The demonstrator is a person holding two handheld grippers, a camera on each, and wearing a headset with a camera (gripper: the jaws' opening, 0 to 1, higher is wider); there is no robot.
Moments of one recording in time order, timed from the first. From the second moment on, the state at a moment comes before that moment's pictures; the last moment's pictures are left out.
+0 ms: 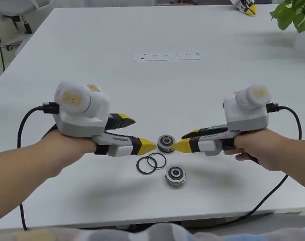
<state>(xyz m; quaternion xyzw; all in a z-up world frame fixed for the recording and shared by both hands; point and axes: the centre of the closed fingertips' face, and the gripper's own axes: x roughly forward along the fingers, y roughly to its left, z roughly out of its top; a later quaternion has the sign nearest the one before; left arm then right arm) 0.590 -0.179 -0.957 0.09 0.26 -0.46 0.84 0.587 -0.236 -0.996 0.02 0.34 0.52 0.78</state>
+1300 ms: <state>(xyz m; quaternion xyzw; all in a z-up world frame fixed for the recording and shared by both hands) 0.597 -0.214 -0.988 0.12 0.28 -0.49 0.82 0.597 -0.230 -1.018 -0.07 0.32 0.53 0.78</state>
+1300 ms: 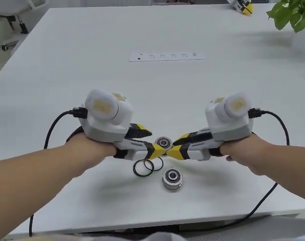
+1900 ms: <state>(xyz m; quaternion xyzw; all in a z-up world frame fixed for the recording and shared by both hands) 0.604 -0.228 -0.998 0.14 0.29 -0.49 0.81 0.597 -0.229 -1.020 -0.08 0.32 0.53 0.78</state>
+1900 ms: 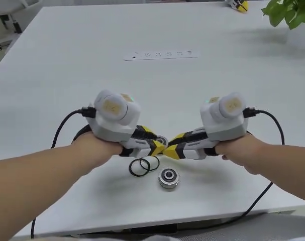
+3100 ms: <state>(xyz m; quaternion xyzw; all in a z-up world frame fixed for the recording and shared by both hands) 0.609 -0.225 -1.003 0.17 0.28 -0.48 0.82 0.597 -0.233 -1.020 -0.04 0.34 0.50 0.79</state>
